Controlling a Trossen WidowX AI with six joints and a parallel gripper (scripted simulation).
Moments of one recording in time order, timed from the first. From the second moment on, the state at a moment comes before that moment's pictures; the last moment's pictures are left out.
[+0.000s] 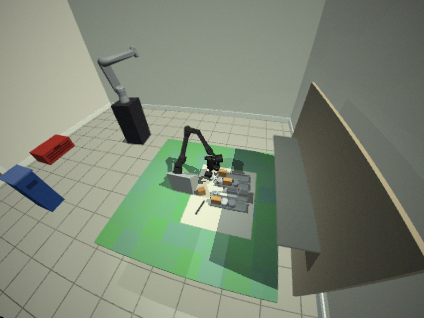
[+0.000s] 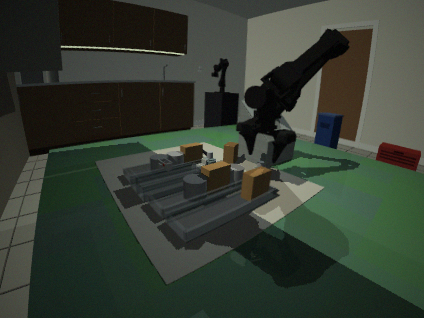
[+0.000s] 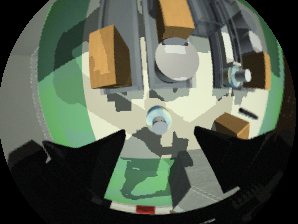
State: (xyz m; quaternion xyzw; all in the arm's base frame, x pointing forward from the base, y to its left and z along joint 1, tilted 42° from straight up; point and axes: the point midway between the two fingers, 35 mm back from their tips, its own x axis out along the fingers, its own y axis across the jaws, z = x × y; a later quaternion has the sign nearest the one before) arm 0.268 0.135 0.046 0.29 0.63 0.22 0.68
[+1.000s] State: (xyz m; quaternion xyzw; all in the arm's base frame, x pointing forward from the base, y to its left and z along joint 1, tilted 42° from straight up) arm 0.271 0.165 0.013 0.29 0.63 0.22 0.68
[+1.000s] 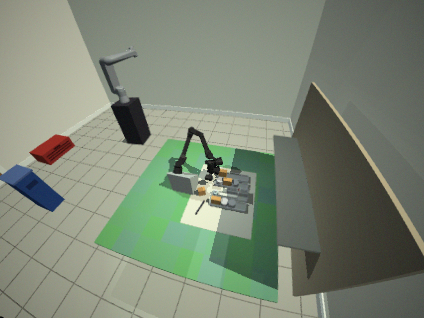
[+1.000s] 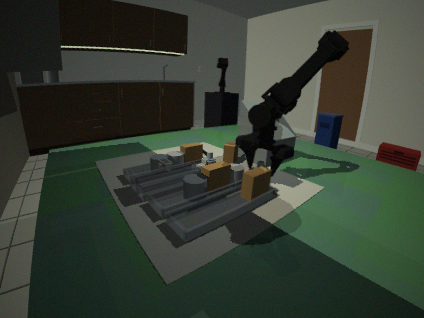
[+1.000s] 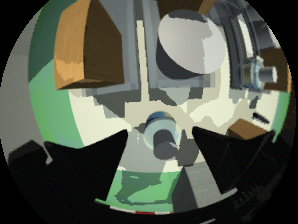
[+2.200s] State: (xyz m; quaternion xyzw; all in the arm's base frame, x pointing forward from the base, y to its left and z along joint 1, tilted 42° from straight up) arm 0.261 0.102 0.081 0.29 0.64 0.21 0.68
